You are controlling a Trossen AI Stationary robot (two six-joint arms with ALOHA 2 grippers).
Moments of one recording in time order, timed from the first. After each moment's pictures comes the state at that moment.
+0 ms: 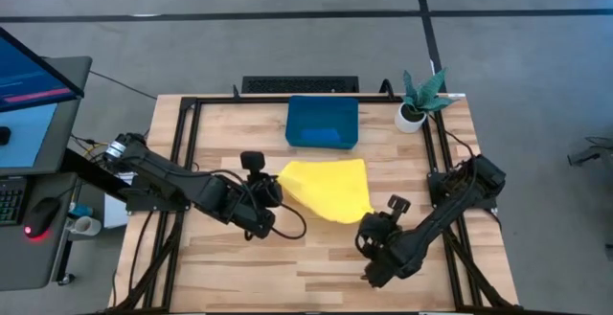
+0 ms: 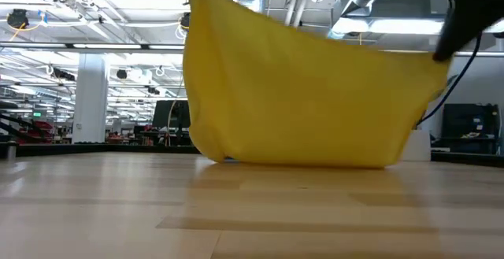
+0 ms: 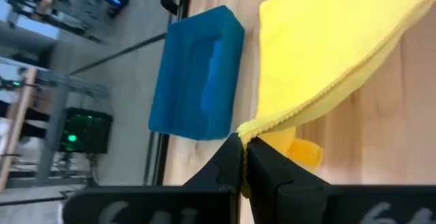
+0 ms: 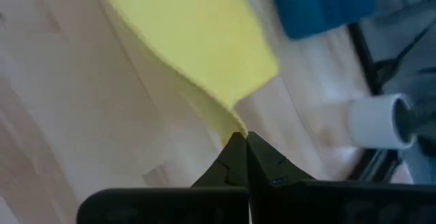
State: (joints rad) left arm -0.44 1.60 1.52 -1.14 -0.86 -0.22; right arm 0.74 1.87 1.45 -1.50 0.58 1.20
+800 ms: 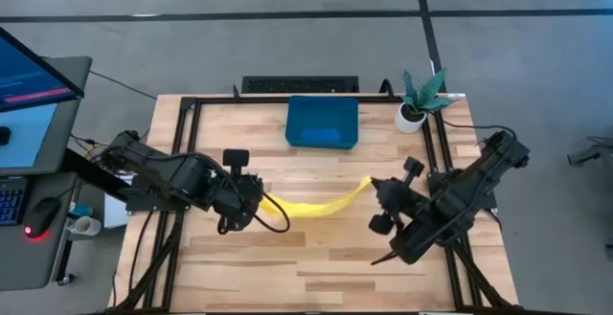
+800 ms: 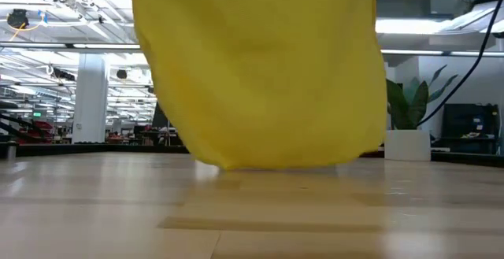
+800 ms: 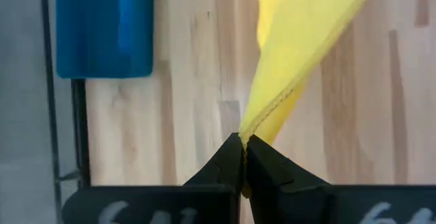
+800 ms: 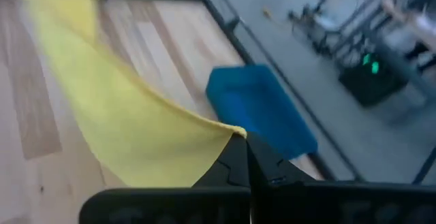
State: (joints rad) left arm -0.44 1.59 1.81 -1.57 -0.42 -0.31; right arm 0.71 1.58 1.66 -1.57 0.97 0.97
